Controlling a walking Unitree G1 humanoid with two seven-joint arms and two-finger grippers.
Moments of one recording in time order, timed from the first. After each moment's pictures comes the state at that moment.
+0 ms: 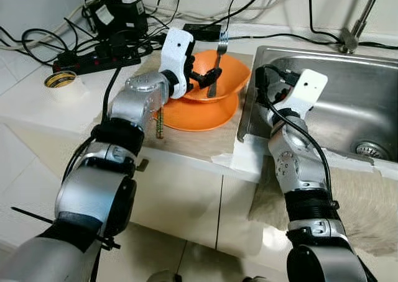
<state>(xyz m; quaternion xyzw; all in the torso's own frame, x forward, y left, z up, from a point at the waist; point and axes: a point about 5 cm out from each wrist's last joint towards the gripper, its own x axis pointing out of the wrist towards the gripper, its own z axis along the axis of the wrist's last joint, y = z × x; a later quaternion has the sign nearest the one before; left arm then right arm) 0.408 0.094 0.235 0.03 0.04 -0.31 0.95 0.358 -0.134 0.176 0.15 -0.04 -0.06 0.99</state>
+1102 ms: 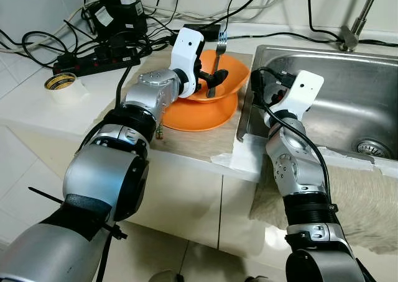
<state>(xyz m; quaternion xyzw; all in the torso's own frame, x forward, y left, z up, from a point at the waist) 0.414 0.078 0.228 0.03 0.09 -0.30 0.95 0.355 -0.127 0.177 0.14 -0.04 -0.05 0.99</state>
